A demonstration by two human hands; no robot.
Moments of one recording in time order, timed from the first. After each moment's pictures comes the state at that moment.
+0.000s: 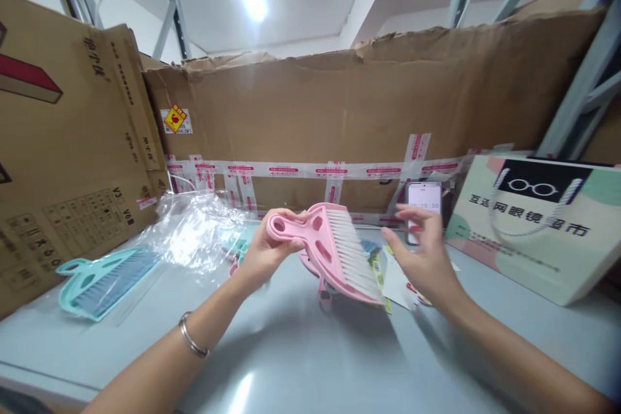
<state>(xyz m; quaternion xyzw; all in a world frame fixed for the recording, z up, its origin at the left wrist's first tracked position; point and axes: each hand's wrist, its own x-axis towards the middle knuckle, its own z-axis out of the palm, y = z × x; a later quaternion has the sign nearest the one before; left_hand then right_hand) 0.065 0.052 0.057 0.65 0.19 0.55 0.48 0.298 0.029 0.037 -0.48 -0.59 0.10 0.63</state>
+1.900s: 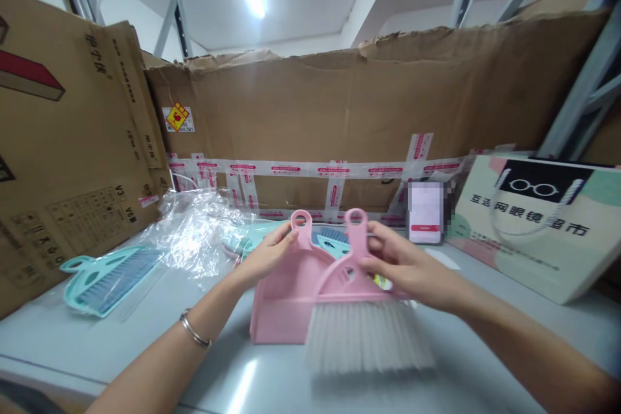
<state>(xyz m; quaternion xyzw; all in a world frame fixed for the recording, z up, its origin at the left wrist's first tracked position) 0.047 0.066 0.049 0.70 0.40 0.38 0.45 0.283 0.003 0.078 -0.43 -0.68 0.47 0.37</state>
